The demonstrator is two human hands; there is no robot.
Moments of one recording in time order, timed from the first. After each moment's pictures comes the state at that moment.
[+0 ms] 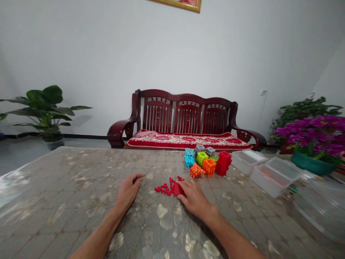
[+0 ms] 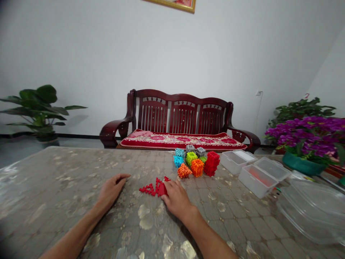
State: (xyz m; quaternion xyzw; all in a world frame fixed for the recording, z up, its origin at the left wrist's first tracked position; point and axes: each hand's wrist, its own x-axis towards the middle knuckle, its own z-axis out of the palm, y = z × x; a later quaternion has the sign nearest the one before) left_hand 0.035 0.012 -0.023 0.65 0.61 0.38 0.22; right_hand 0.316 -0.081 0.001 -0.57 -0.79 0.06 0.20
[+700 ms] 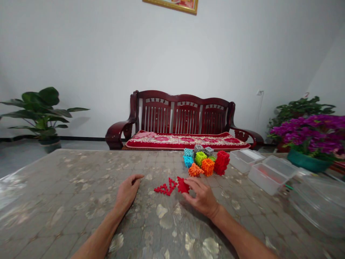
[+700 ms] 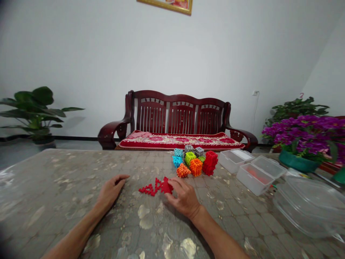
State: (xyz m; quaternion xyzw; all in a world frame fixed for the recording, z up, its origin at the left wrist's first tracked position) left_hand 0.036 0.010 -0.017 0.65 0.62 0.38 0.22; right_hand 0.340 -0.094 0.004 -0.49 -0.78 -0.08 0.38
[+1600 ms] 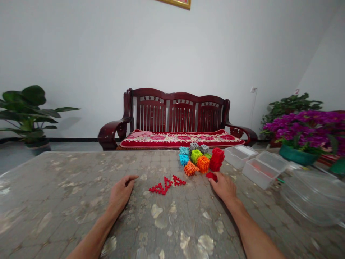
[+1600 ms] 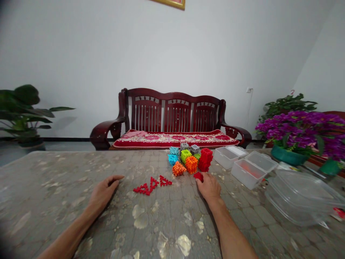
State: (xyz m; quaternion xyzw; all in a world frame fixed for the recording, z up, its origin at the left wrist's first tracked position) left_hand 0.035 0.011 -0.018 0.65 0.62 0.38 0.21; right_hand 0.445 -0.094 0.000 -0.83 -0.53 -0.09 0.15
